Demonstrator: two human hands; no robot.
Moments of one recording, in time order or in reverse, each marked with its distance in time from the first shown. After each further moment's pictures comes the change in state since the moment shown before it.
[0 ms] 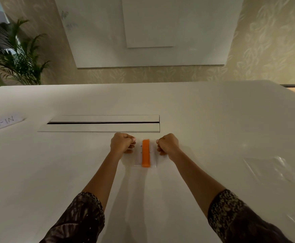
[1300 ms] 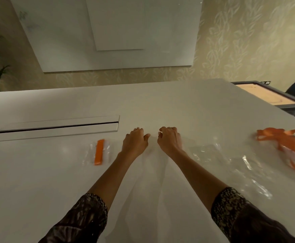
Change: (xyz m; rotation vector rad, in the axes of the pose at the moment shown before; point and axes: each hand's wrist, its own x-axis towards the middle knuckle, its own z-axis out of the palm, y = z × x) left_hand -0.109 0.073 0.170 0.795 -0.057 0.694; right_hand -0.017 0.062 -0.169 -0.689 0.331 -0.434
